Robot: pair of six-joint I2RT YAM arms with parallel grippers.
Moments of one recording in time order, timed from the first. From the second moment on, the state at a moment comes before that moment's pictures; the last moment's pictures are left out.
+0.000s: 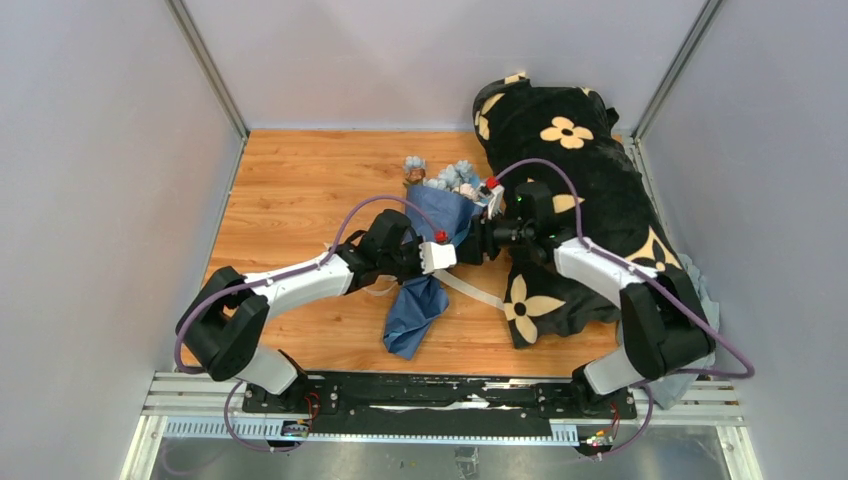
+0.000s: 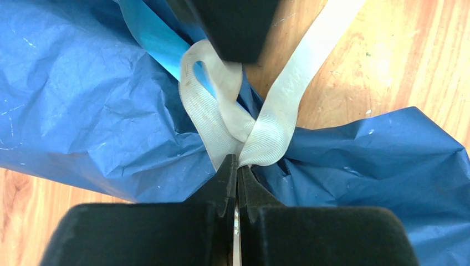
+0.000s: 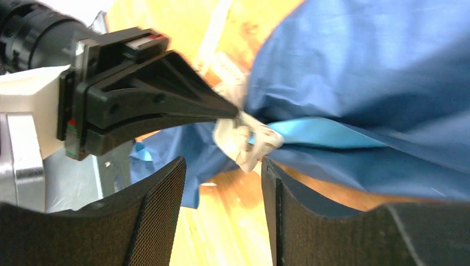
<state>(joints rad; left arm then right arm) -0.72 1.48 0.82 -0.05 0.30 0.69 0.43 1.50 0.82 0.15 -0.87 0.20</state>
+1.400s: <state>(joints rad) -0.72 1.46 0.81 -0.02 0.31 0.71 0.43 1.83 0.77 0.84 -1.02 0.71</state>
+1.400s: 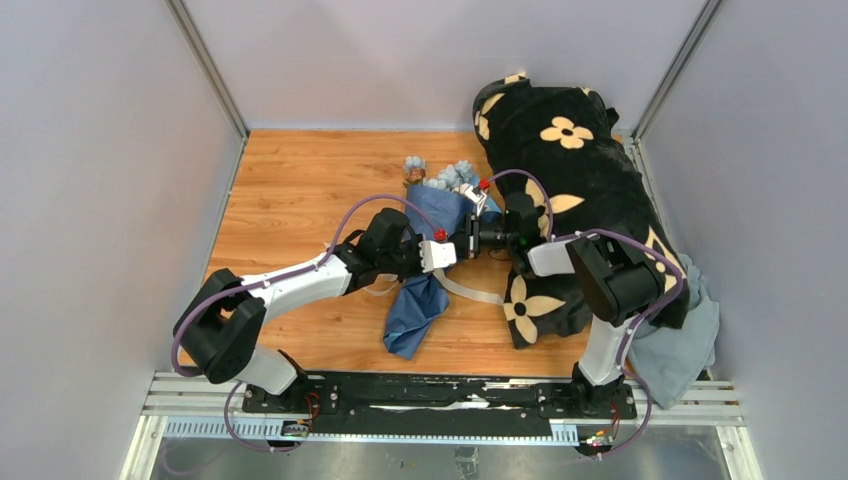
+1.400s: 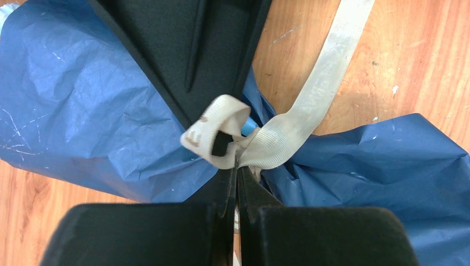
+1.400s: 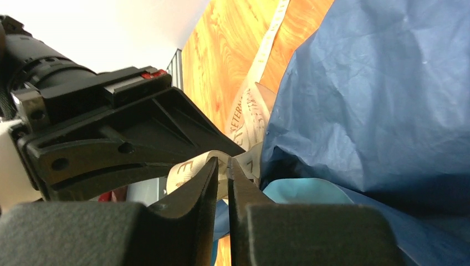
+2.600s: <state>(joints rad) -0.71 1.46 0.83 -0.04 0.36 0.64 0.51 1.71 0.84 0.32 -0.85 0.26</state>
